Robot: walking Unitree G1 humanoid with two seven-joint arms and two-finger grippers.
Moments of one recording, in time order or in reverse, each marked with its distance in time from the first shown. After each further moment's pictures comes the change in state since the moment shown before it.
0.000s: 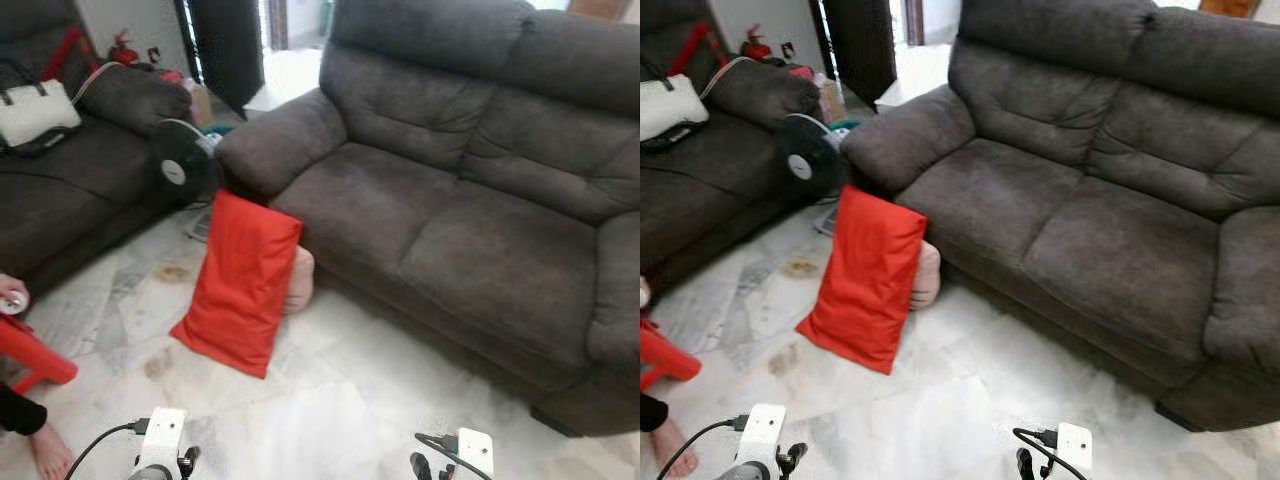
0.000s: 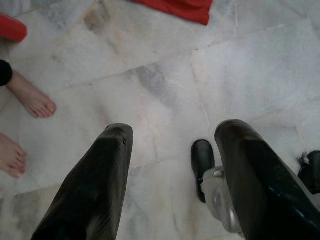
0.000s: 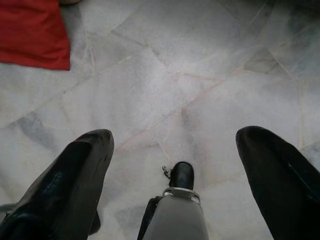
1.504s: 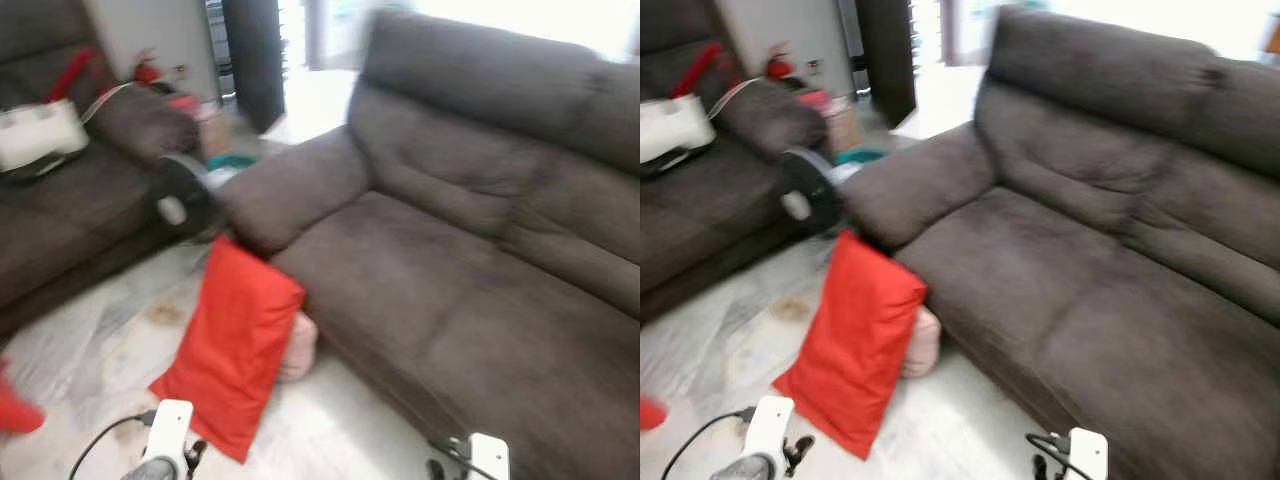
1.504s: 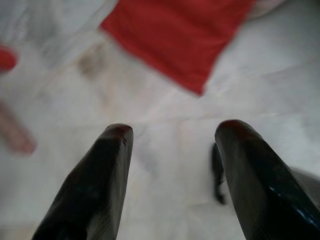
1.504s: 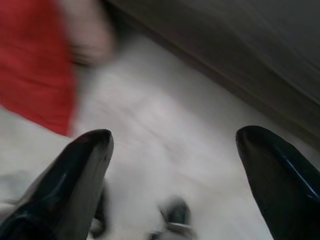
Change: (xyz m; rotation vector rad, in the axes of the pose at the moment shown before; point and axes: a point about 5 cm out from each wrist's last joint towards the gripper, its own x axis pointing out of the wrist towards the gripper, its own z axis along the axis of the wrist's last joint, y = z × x) left arm -0.002 0.009 -0.005 0.017 0.026 0.005; right arm 0.003 0.011 0.006 -0.042 -0.017 0.024
